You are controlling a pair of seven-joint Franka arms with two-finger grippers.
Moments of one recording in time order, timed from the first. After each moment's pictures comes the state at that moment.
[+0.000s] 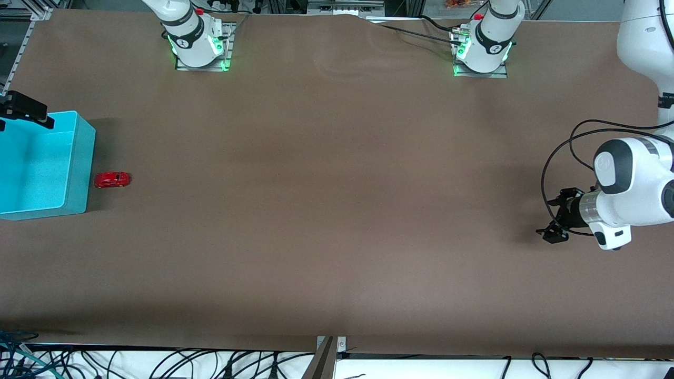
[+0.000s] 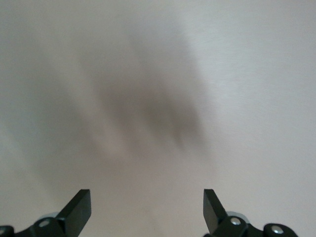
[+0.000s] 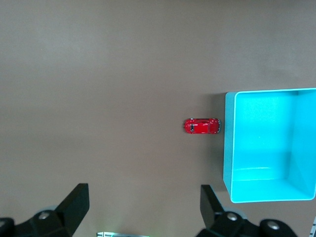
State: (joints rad) left arm 0.26 0.54 -0.15 -1.59 -0.03 2.03 -0.78; right arm -0.10 0.10 -0.01 -1.44 -0.02 1.46 -0.18
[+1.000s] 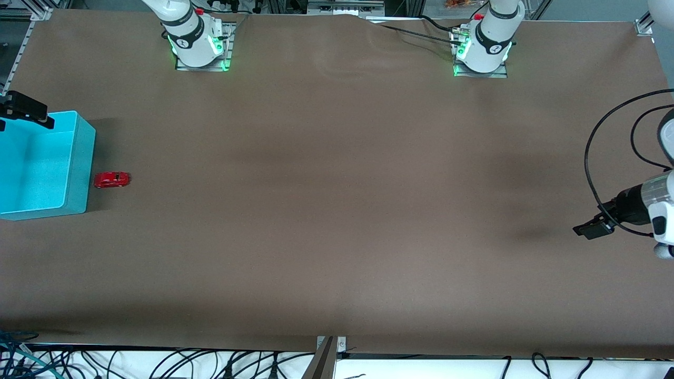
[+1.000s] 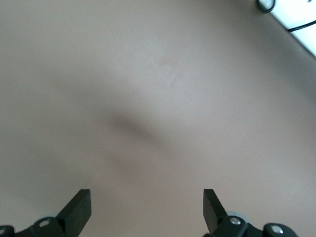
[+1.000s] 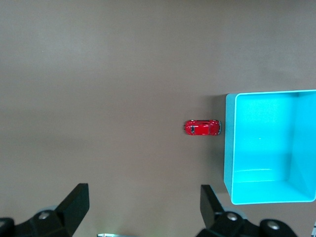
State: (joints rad) left arm 0.25 0.46 -0.16 -1.33 -0.03 1.79 -0.38; right arm -0.10 0.10 -0.01 -1.44 -0.02 1.47 -0.18
